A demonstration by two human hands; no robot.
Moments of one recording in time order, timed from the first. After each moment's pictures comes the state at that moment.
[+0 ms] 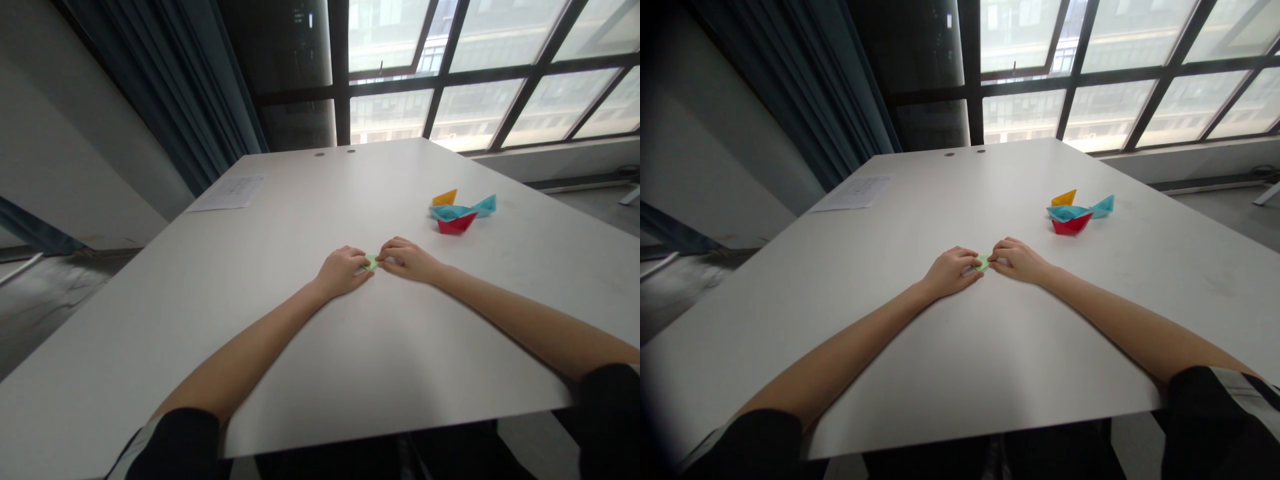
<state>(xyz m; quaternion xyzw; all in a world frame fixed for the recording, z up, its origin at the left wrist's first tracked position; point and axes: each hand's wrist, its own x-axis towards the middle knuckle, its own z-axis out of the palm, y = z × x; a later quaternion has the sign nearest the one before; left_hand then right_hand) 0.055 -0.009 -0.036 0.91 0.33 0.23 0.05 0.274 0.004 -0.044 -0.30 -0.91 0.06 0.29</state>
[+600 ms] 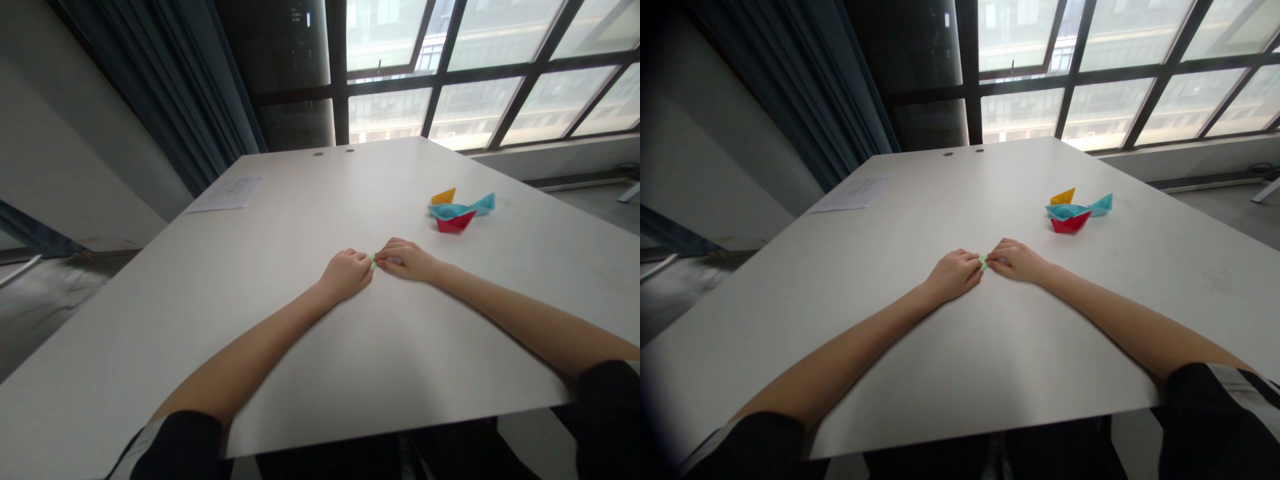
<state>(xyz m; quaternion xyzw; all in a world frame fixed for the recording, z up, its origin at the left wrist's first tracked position) 0.068 -0.019 -0.030 0.93 0.34 0.13 -0.05 0.272 0.002 -0.039 -0.29 -0.91 0.08 0.28</state>
